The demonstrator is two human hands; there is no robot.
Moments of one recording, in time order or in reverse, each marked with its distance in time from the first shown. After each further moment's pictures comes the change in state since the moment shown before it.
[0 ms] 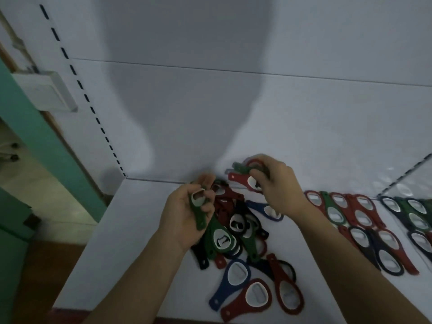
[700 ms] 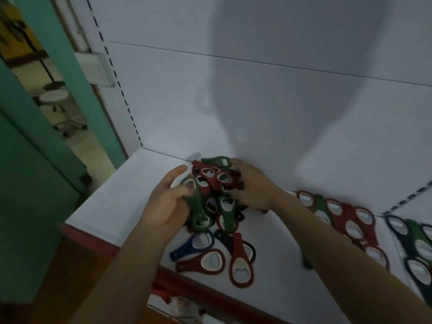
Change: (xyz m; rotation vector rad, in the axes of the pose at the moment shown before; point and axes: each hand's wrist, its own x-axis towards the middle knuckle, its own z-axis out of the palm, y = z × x) left_hand -0.055 -0.064 0.015 0.259 0.202 0.422; right_hand 0.005 0.057 0.008 -0.002 -0.549 -0.335
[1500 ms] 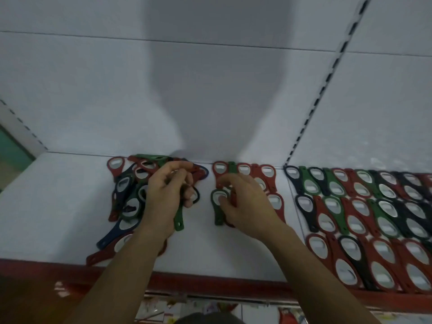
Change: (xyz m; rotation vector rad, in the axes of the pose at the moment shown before) left_hand -0.024 -0.126 0.116 0.495 -0.178 0.188; right_hand -0.209 0.020 -0.036 -0.112 0.399 0.288
